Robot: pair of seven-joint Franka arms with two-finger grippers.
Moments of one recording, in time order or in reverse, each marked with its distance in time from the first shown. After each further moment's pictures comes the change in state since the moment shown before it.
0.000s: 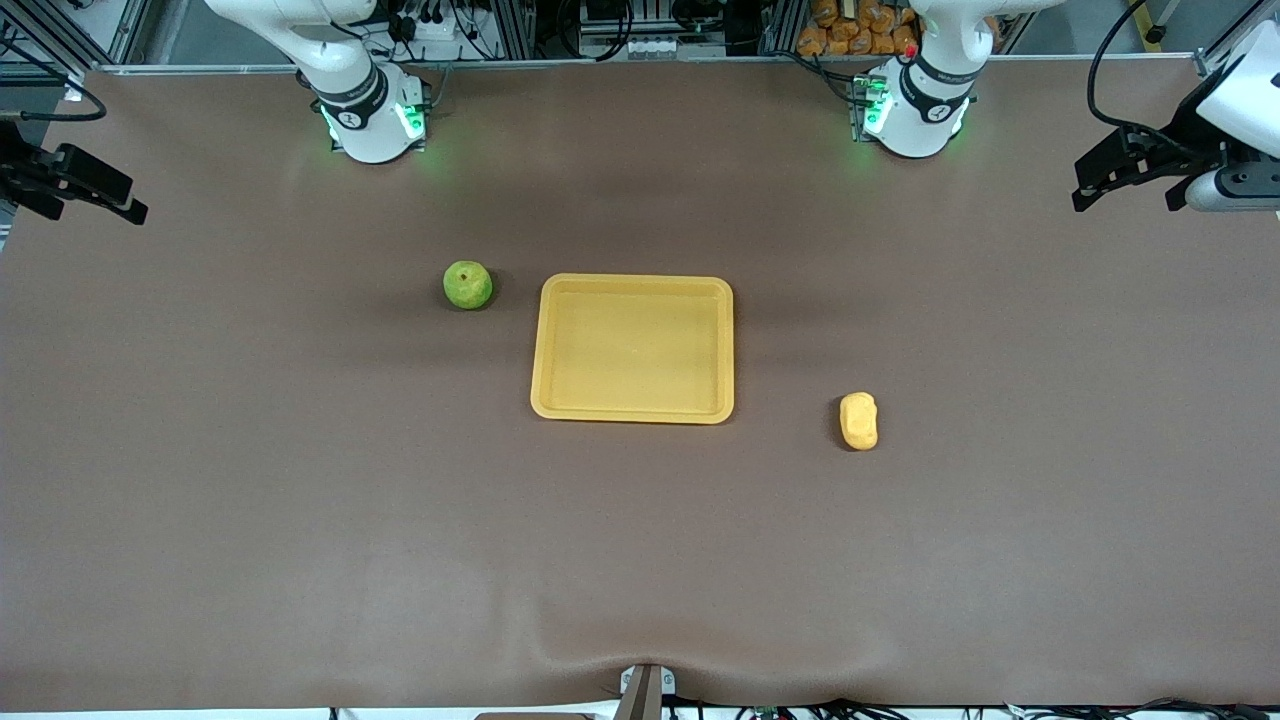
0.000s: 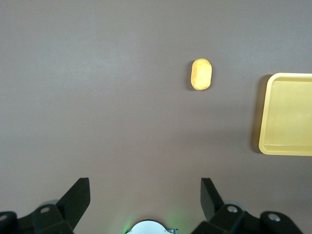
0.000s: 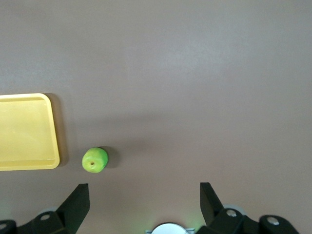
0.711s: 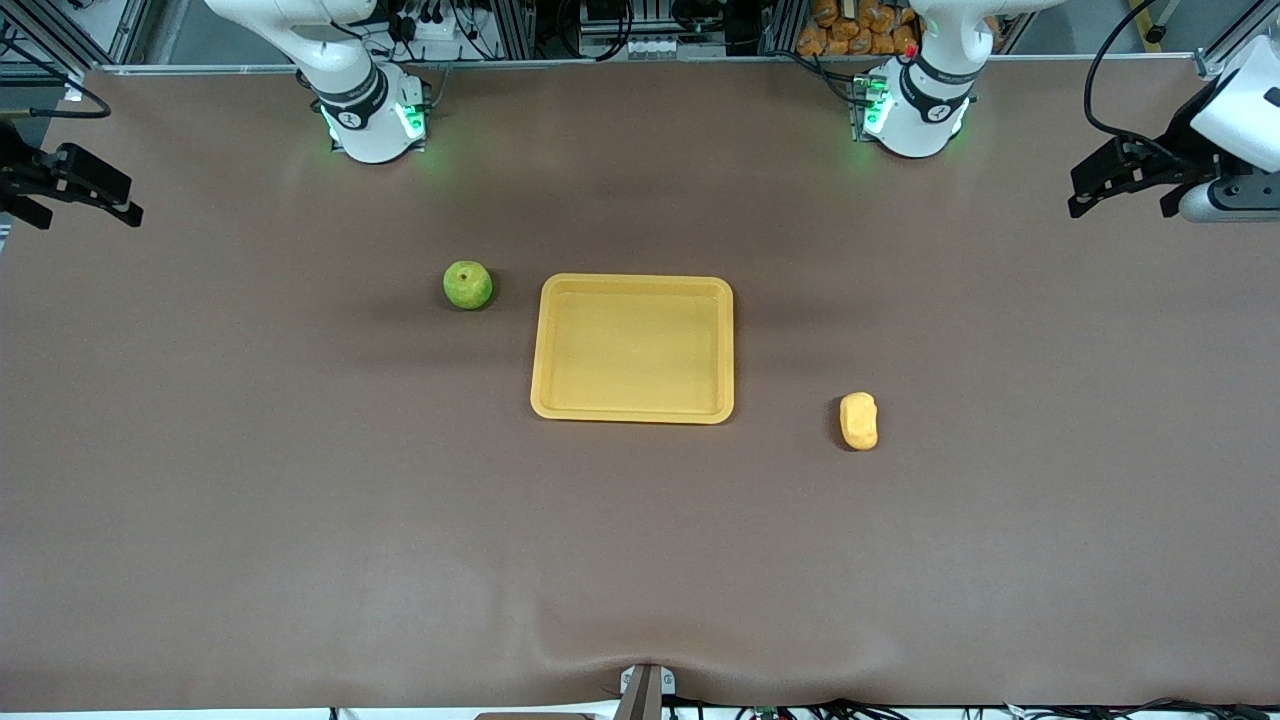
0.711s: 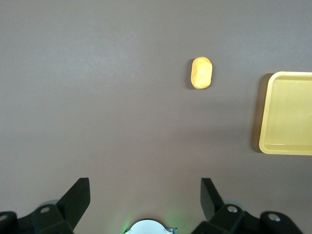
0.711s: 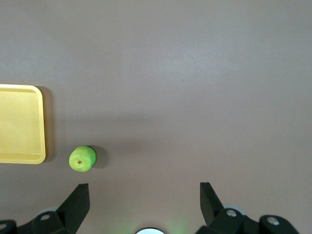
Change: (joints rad) left arm 0.001 0.015 0.001 0.001 -0.001 0.000 -0.001; right arm 0.001 -0.001 0.002 -0.005 -0.031 0.016 -0.083
